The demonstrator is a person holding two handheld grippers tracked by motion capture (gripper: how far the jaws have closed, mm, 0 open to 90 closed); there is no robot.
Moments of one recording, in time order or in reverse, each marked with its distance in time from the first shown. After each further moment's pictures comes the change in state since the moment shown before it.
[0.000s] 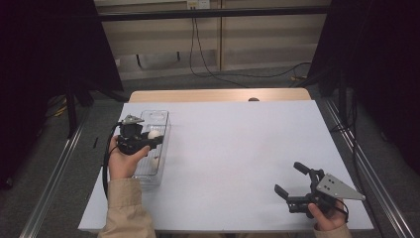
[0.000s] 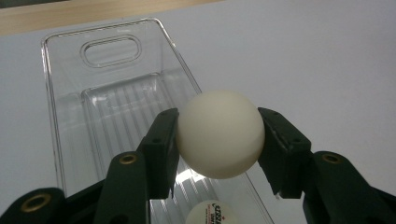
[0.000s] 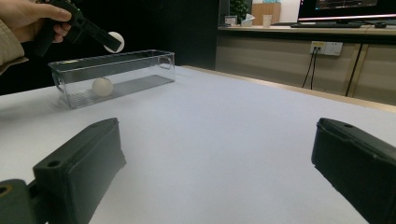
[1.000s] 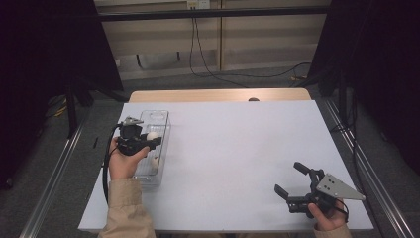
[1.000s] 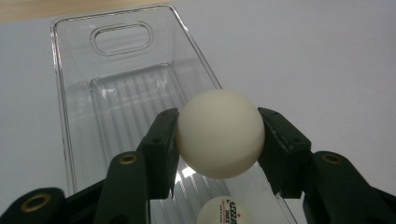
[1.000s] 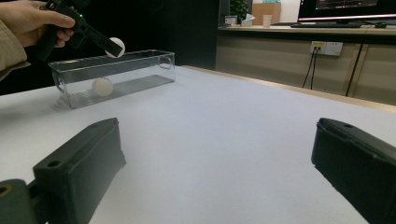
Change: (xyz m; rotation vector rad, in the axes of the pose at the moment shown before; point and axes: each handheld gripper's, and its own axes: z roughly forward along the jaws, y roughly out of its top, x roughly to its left) left arm 0.005 -0.006 0.006 0.017 0.028 -0.018; right arm 0.000 0.000 0.000 0.000 0.001 0.001
